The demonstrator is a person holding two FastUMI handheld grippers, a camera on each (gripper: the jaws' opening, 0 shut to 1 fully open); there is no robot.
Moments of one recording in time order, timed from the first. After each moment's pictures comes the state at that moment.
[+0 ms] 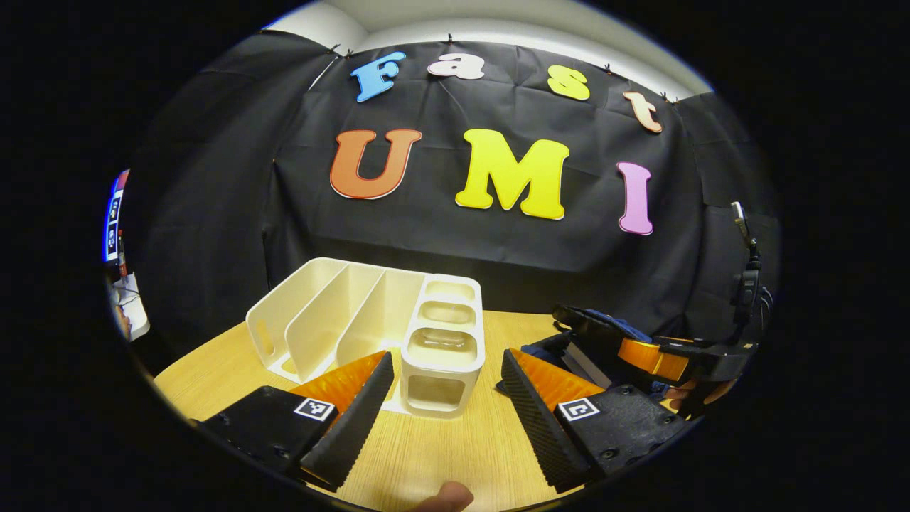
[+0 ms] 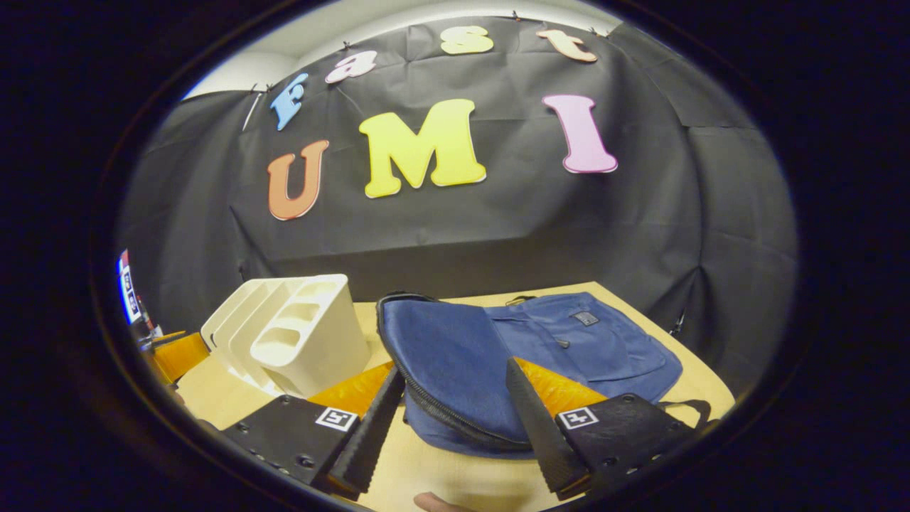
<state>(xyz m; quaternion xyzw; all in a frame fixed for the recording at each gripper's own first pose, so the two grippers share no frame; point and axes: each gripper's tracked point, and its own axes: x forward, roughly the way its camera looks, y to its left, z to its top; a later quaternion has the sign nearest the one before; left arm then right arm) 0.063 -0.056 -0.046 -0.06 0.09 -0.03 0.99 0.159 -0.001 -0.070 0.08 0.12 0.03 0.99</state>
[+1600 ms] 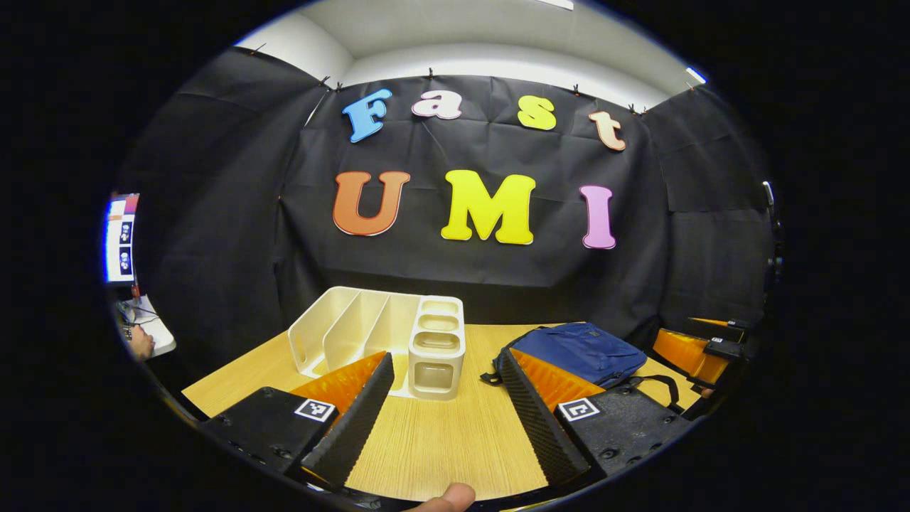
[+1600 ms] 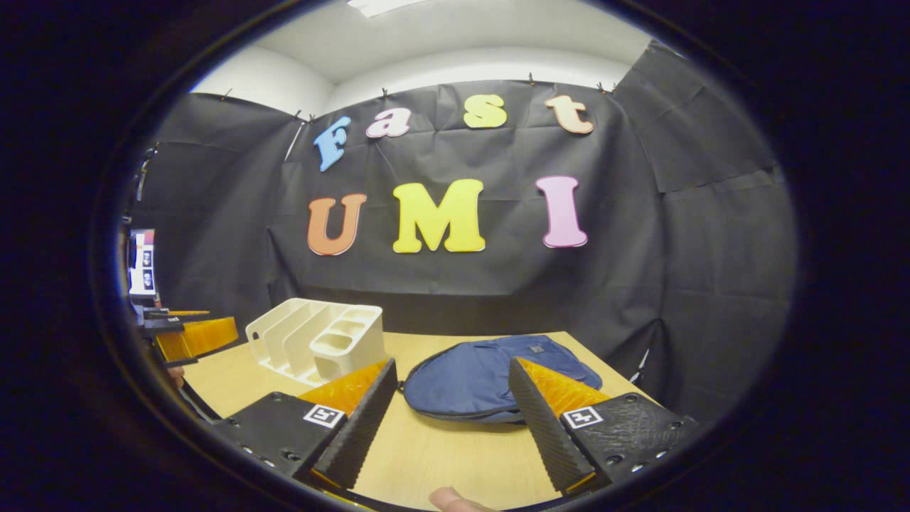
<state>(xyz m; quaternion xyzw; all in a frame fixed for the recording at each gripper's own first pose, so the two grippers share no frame) -0.049 -0.058 -0.010 -0.04 0.03 -0.05 1.00 -0.023 -0.028 -0.015 0.03 0.01 0.03 1.00</state>
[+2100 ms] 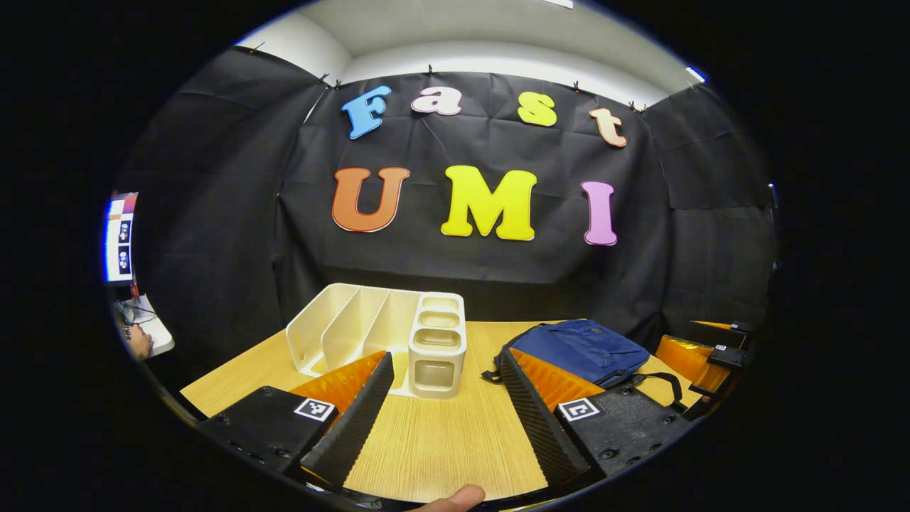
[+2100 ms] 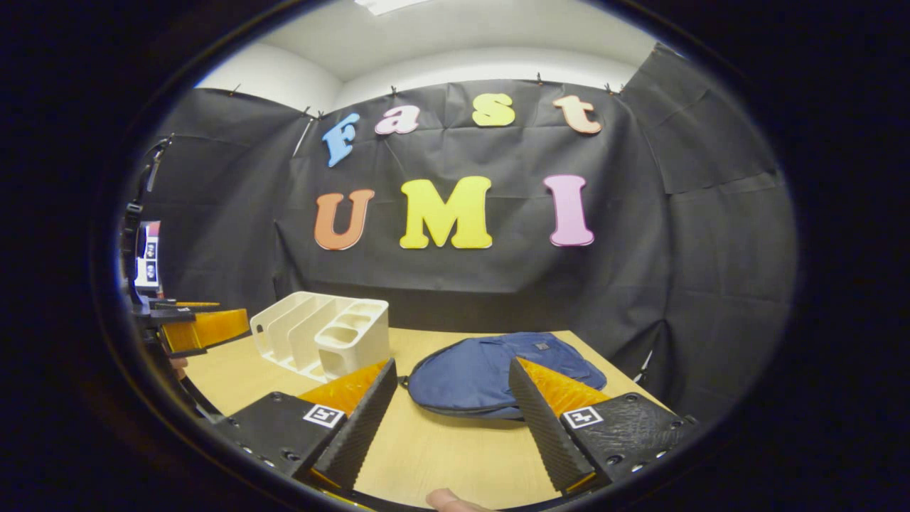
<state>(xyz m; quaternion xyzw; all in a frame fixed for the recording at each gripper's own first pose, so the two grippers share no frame) -0.044 -0.066 -0.018 -0.02 0.04 -0.05 1.00 -0.028 -0.014 -0.020 0.02 0.01 0.05 1.00</state>
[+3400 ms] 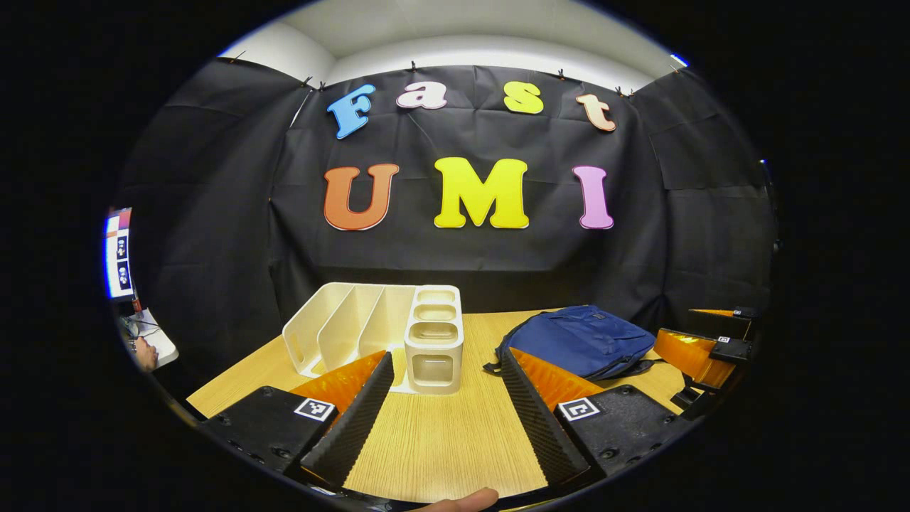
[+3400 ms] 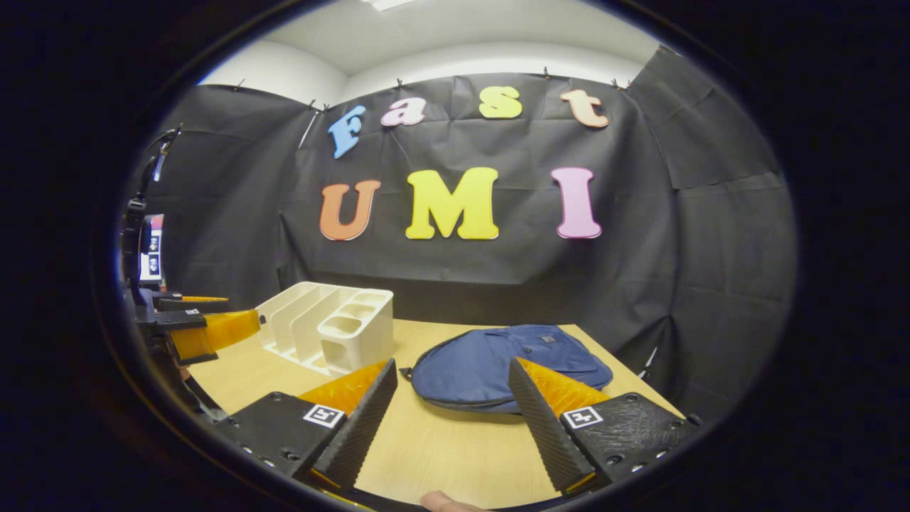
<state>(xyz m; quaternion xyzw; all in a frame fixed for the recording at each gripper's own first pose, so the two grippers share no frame) -0.038 -0.072 -0.031 0.00 0.05 -0.05 1.00 -0.024 -0.015 -0.030 0.01 0.03 0.06 1.00</state>
